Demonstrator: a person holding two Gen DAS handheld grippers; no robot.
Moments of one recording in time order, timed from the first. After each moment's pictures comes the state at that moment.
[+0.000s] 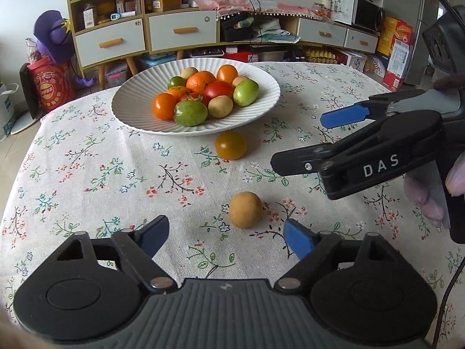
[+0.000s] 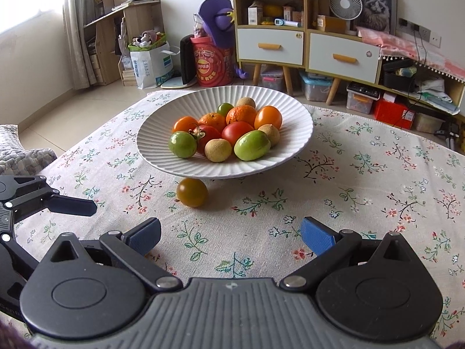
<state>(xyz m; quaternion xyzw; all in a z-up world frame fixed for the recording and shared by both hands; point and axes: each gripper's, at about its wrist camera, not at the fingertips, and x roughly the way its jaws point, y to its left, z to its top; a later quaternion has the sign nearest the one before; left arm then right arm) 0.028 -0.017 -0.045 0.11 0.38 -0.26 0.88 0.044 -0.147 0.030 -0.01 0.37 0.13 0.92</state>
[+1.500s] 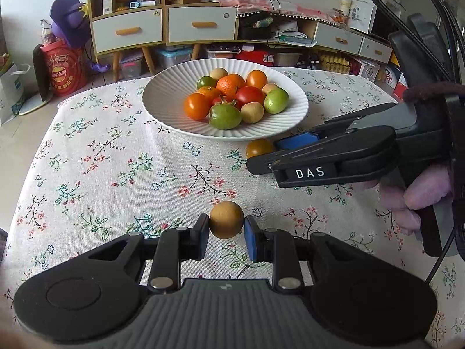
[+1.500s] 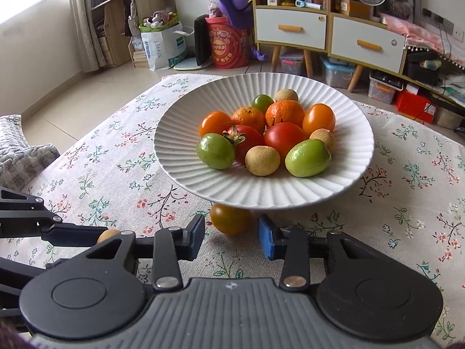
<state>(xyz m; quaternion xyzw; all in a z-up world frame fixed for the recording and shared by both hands) 0.042 0.011 -0.031 0.08 0.40 -0.24 0.88 0.075 -0.112 0.029 -0.01 0.41 0.15 0.90</state>
